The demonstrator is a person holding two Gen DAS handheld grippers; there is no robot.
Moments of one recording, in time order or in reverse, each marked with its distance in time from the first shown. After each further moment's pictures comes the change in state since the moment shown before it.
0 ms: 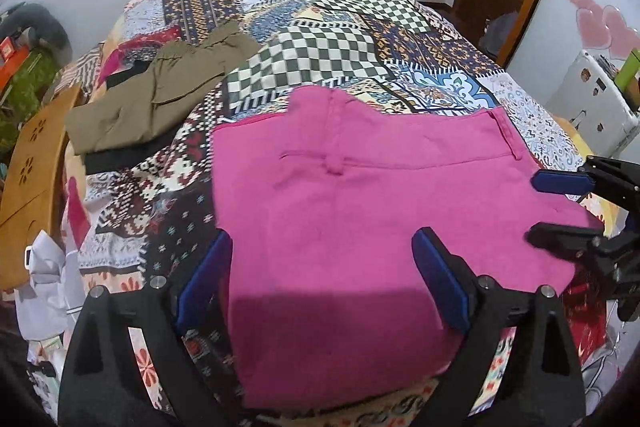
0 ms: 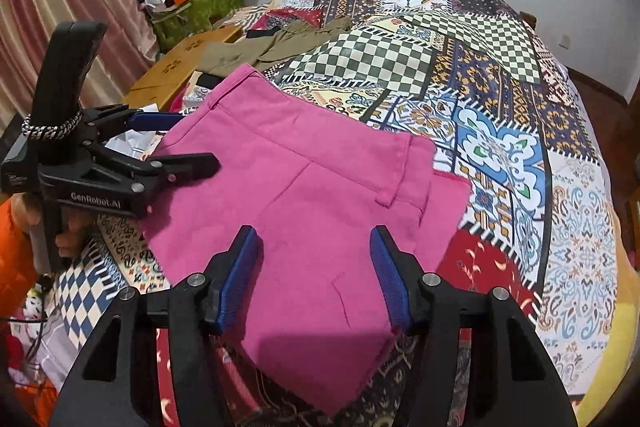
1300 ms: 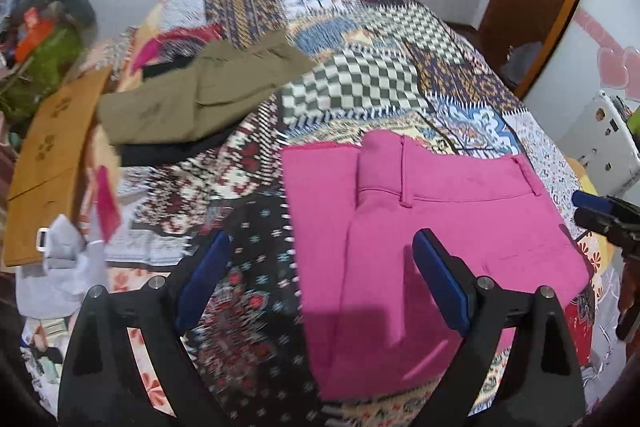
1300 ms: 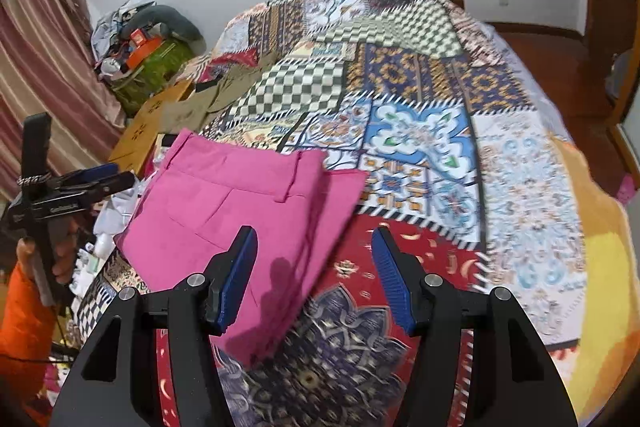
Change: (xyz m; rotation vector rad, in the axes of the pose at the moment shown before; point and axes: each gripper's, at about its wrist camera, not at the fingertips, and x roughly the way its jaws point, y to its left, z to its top) left arm -0.011 0.040 0.019 -0.110 0.003 0.019; right arm -0.039 -0.053 -0.004 0.263 -0.072 -0.034
